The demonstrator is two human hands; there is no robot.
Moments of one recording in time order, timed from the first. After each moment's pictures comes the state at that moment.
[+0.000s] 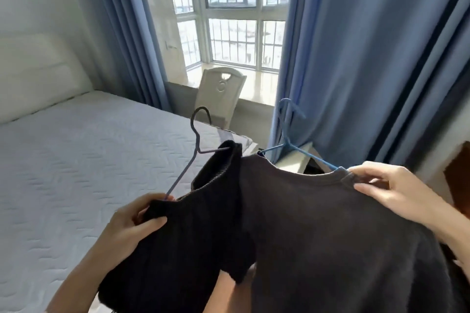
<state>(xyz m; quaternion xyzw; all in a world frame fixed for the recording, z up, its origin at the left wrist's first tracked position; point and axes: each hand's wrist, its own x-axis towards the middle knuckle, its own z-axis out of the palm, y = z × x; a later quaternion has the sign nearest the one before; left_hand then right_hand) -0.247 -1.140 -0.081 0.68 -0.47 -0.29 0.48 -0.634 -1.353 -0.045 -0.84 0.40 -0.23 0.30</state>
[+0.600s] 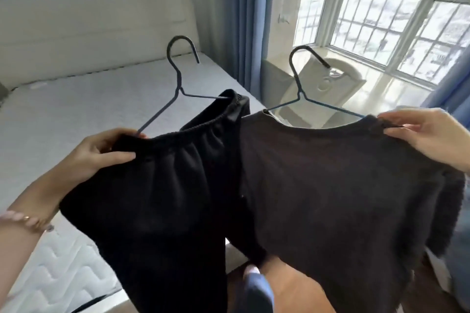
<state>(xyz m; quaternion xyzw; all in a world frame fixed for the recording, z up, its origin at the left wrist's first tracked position) -0.080 -1.283 -0.043 0.76 -0.31 -0.17 0.55 -0.361 -1.737 -0.019 -0.89 0.20 -0.21 0.34</state>
